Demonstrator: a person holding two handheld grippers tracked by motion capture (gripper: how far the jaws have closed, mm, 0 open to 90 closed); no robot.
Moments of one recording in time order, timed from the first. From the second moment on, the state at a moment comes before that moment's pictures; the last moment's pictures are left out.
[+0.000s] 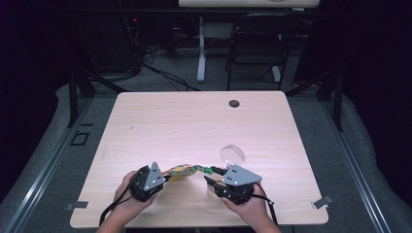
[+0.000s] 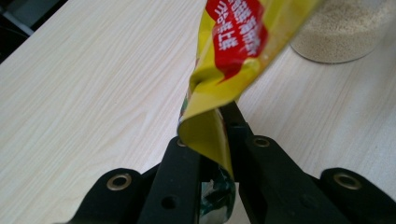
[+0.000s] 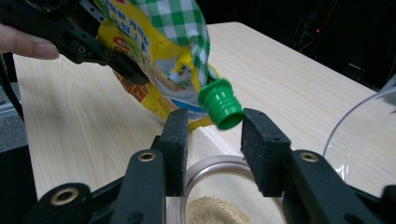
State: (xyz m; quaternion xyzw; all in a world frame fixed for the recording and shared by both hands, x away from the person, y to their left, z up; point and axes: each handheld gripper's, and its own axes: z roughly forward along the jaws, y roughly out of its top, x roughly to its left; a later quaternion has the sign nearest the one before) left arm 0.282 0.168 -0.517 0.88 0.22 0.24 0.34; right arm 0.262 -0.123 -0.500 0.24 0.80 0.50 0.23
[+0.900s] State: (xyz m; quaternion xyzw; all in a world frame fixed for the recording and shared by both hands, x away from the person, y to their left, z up) left arm 0.305 0.205 -0.535 0.82 0.33 0.16 0.43; right arm 0.264 -0.125 -0.503 0.25 0.80 0.50 0.23
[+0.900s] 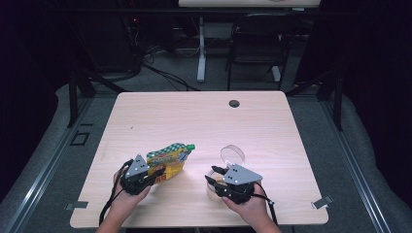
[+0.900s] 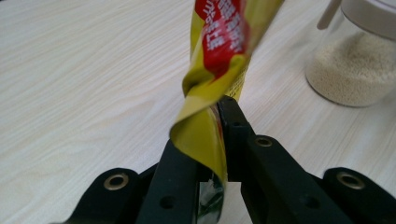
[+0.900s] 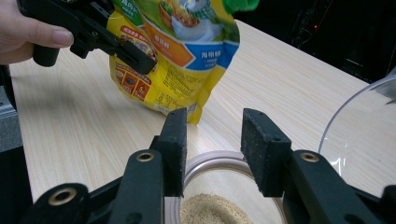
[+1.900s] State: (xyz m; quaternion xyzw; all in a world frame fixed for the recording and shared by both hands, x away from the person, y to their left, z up) left arm 0.301 0.245 -0.540 0.78 0.37 0.12 0.48; right arm 0.270 -0.119 -0.504 0.24 0.80 0.50 0.21
